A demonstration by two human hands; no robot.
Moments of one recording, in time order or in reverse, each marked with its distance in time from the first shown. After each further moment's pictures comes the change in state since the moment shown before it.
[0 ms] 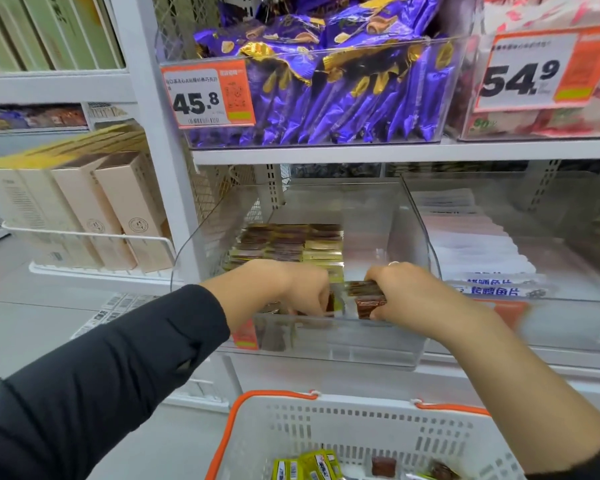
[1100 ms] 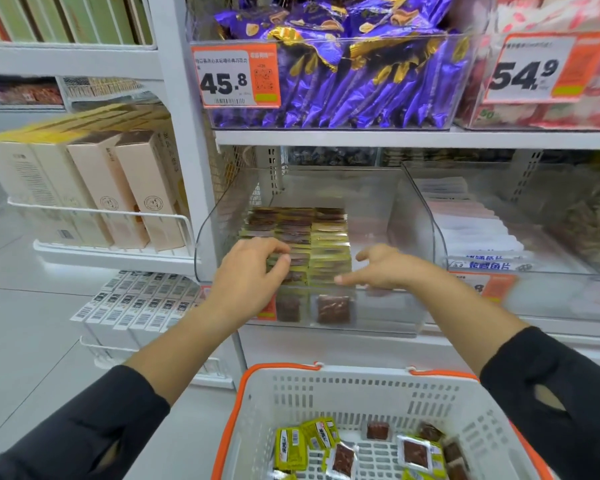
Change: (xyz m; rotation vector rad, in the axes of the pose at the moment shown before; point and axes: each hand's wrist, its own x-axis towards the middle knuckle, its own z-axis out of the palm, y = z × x) left_hand -0.078 -0.037 0.071 -0.358 1.041 -0.136; right_hand 0.021 -0.028 0.008 0.487 -0.164 0.250
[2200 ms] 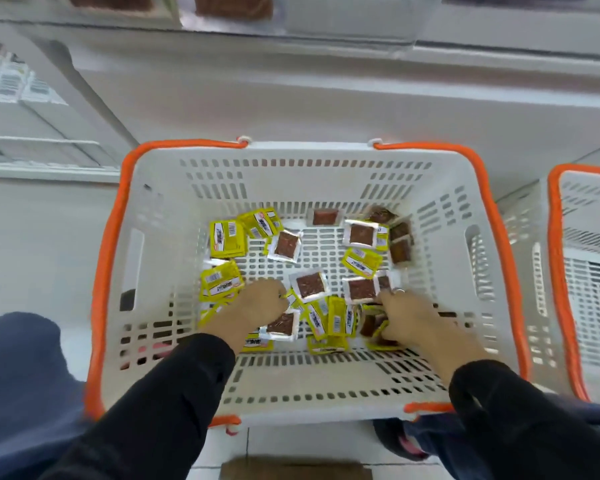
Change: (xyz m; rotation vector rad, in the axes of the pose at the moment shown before) left_hand -0.271 -0.032 0.306 -0.014 -1.279 -0.390; right_hand -0.101 0.319 0.292 -0.565 -0.583 0.232
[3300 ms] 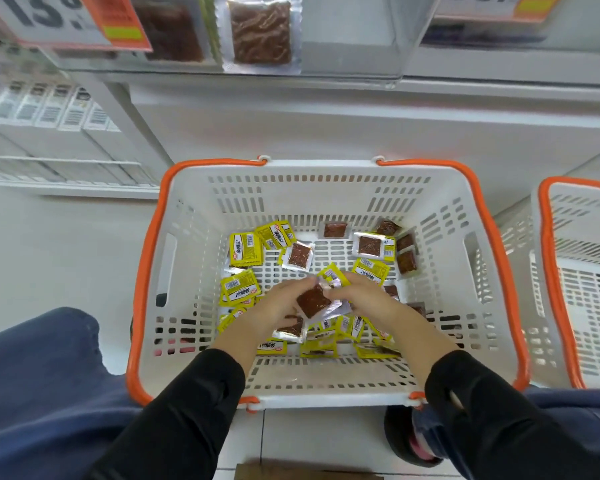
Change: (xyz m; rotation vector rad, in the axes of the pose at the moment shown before) left_hand -0.049 0.029 -0.011 -1.135 -0.009 -0.166; right_hand -0.018 -0.072 -0.050 1.392 -0.088 -0.125
